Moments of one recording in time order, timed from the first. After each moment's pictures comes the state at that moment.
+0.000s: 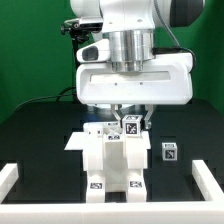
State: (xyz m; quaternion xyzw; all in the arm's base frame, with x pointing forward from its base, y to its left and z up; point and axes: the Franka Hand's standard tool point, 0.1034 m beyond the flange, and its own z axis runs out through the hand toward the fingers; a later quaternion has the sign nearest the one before) arm 0.550 0.027 0.110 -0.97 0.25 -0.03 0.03
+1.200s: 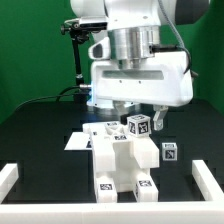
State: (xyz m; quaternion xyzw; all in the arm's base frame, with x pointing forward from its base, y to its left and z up) arm 0.554 0.028 0.118 -0.97 0.25 -0.04 0.04
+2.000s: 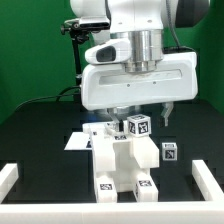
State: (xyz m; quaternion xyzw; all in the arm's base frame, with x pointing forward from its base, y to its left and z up) arm 0.549 0.037 0.108 -0.99 -0.11 -0.03 0.01
